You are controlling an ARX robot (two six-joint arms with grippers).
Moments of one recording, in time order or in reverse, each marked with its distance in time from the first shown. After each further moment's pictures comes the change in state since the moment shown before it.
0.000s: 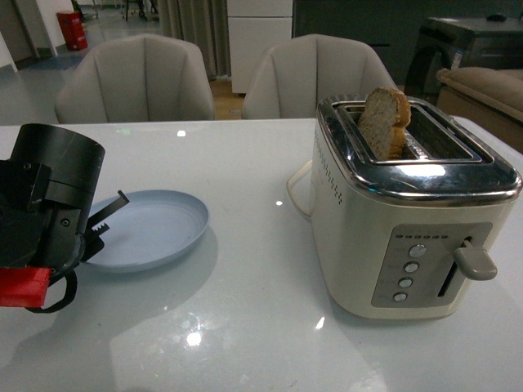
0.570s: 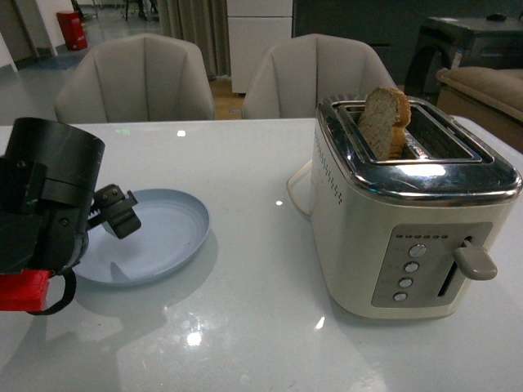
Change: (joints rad) left arm -0.016 -0.047 -0.045 0.064 -0.002 0.121; right arm 0.000 0.000 0.000 0.000 0.000 0.000
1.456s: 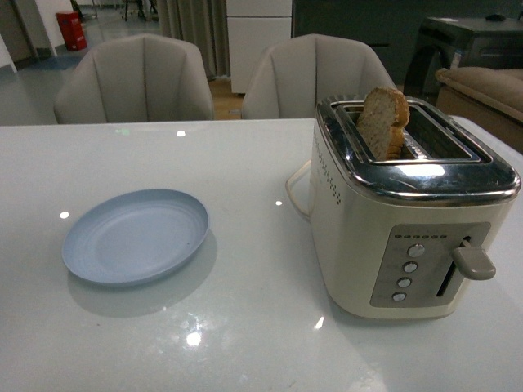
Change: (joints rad) left arm -0.074 -0.797 -0.179 0.146 0.252 0.623; right arm 0.000 0.000 0.000 0.000 0.000 0.000
